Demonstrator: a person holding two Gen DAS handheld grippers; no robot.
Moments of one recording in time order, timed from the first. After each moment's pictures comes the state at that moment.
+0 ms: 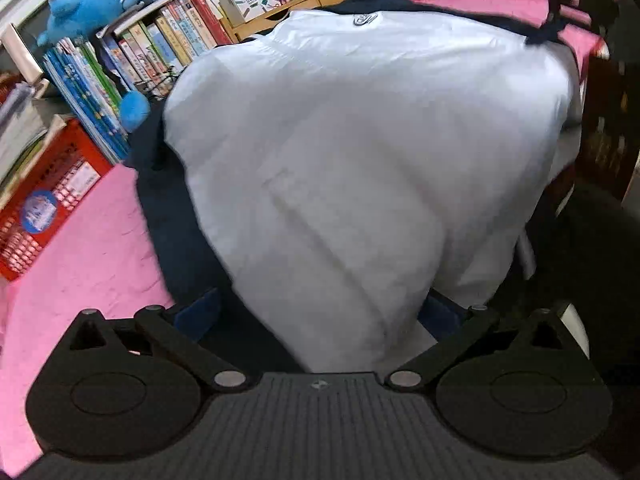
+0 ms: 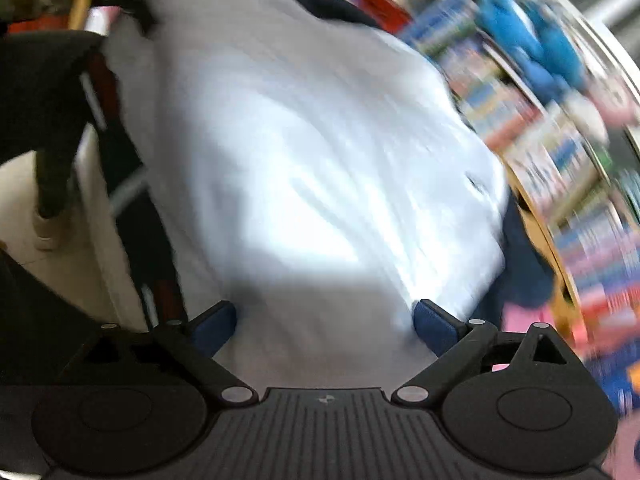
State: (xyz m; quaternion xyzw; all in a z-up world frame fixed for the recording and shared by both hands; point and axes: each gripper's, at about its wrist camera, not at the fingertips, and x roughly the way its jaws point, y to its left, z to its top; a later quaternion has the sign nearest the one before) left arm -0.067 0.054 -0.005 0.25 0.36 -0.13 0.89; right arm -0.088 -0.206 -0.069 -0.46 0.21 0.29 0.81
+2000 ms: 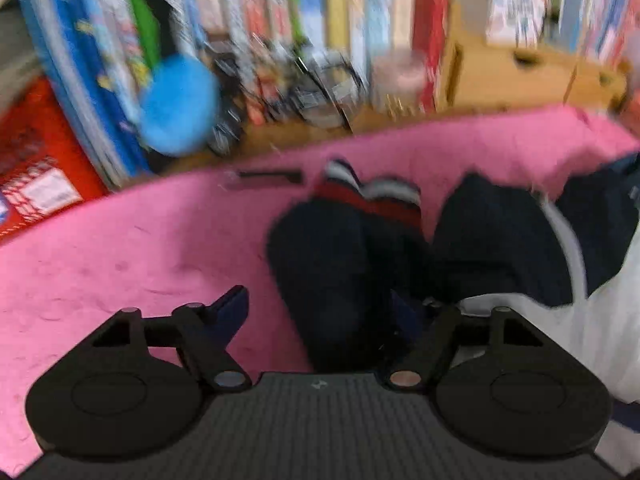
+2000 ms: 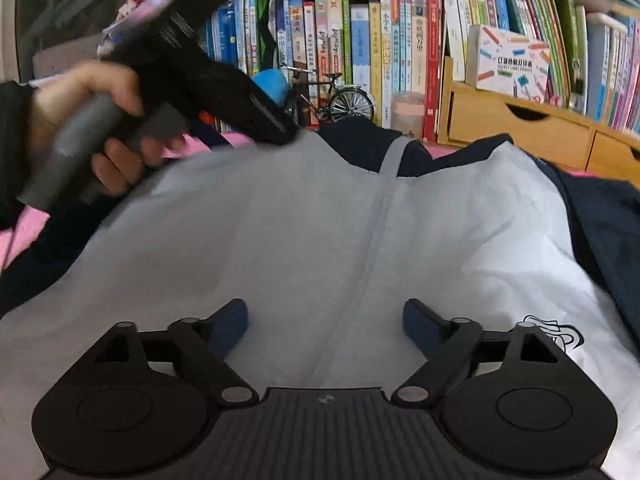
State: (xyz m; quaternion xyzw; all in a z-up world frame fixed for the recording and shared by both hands) left arm 0.316 0.091 -0.043 0.03 0.49 0.03 0.87; right arm 0.168 -0.088 -0.029 -0.08 0.32 0.25 0.91
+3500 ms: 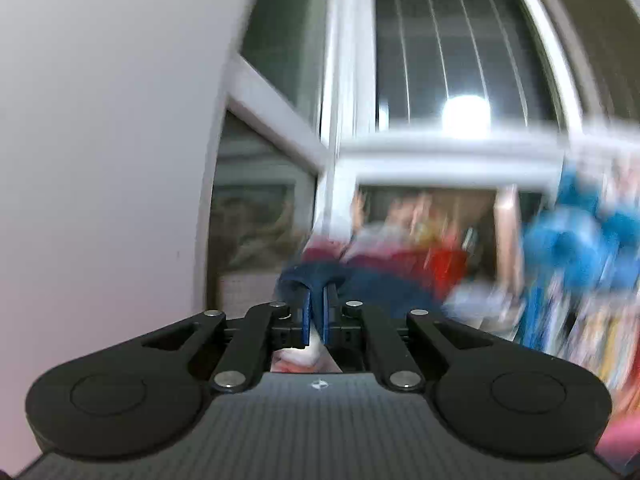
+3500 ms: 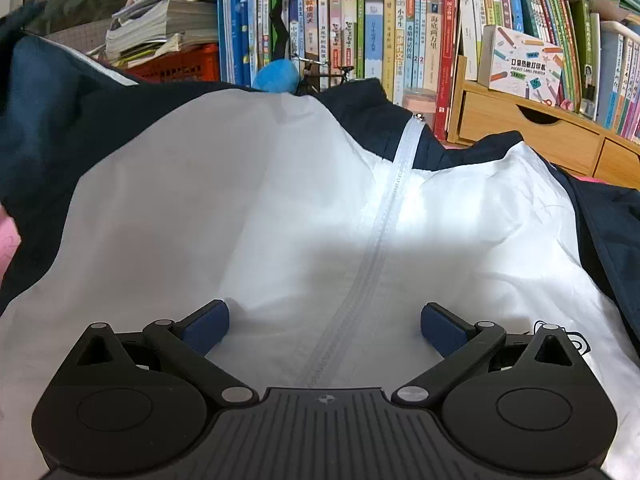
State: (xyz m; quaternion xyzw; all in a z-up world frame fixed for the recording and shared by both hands) left arm 0.024 0.351 0.122 -0.01 0.01 0.32 0.95; right arm 0.168 -0.086 -0.030 -0.09 0.33 0.26 0.90
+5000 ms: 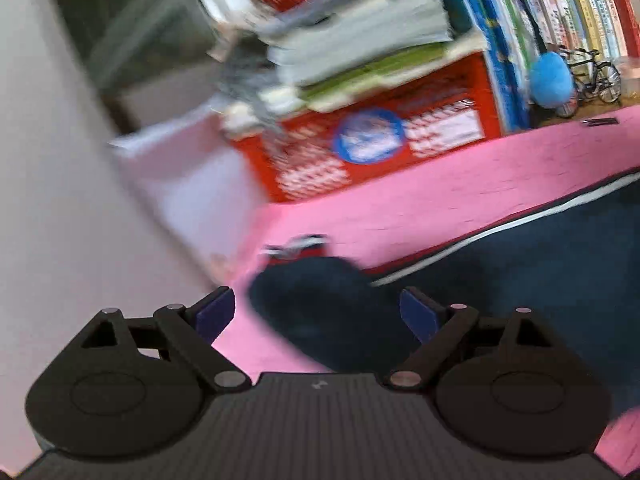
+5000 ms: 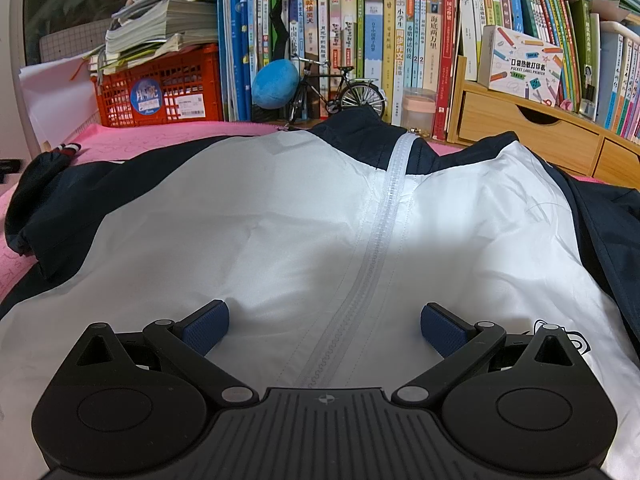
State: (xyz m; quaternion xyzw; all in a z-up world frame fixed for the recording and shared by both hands) left arm 0.096 0.305 0.011 0.12 0.33 0.30 0.88; right arm 0.171 -0.089 -0.032 -0.09 0.33 0.26 0.90
